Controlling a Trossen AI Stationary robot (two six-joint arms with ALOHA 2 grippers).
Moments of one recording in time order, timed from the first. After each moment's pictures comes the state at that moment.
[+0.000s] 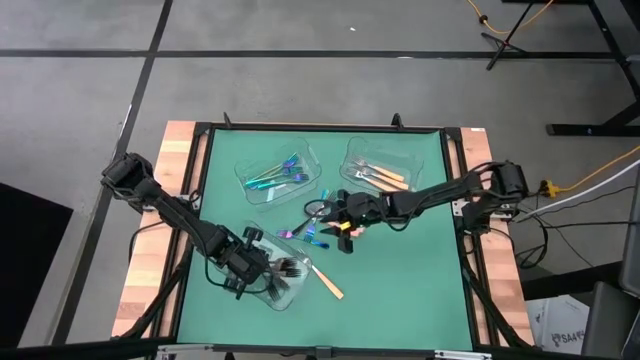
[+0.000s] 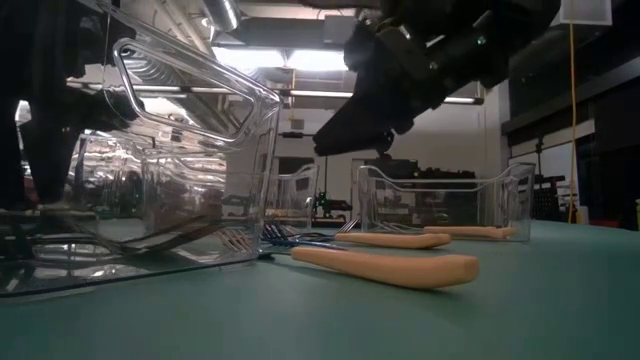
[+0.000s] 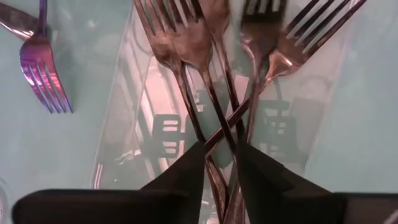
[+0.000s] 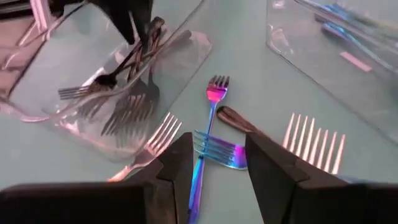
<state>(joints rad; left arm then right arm) -0.57 1.48 0.82 -0.63 -0.15 -0.31 0.08 1.70 0.90 0.25 -0.05 0.16</state>
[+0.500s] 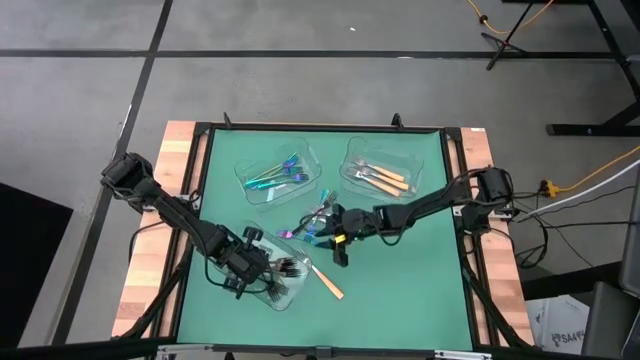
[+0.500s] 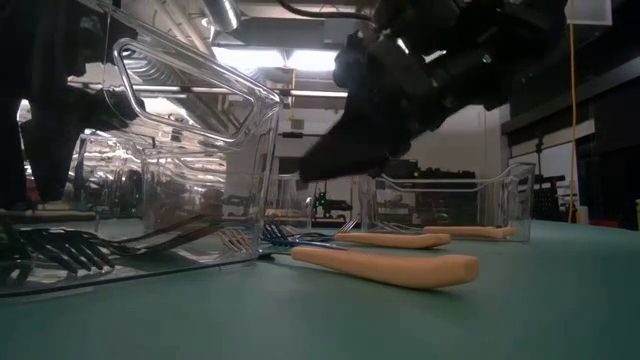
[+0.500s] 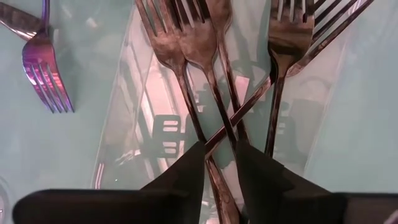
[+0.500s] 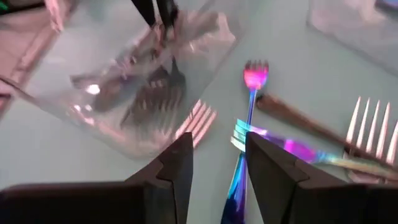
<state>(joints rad) -0.57 1.48 0.82 -0.63 -0.15 -0.31 0.16 1.83 0.90 0.40 -0.02 0.24</state>
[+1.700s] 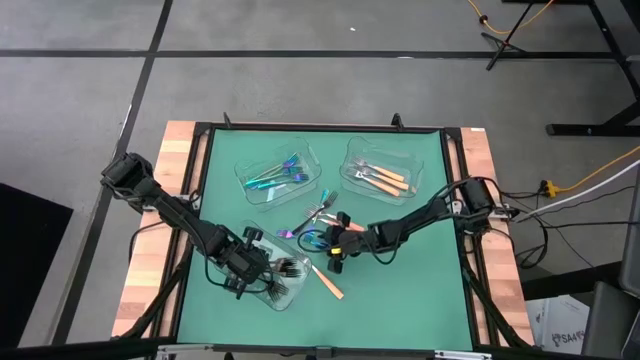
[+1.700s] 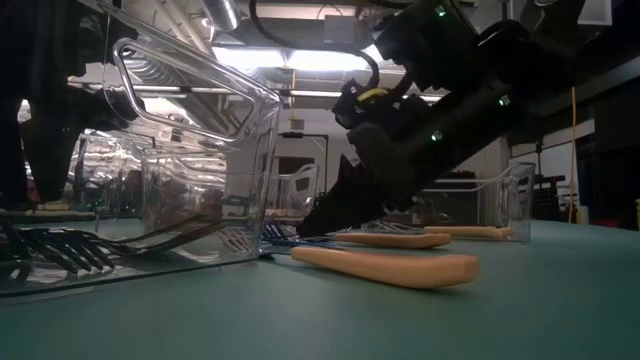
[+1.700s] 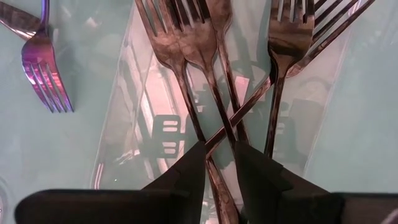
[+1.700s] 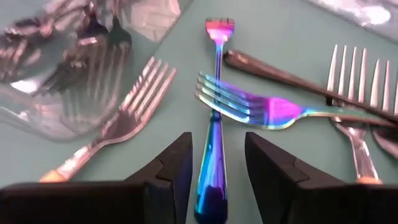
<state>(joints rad) -0.57 1.48 0.82 -0.63 -0.15 -0.31 0.26 1.99 0.90 0.47 0.30 0.29</state>
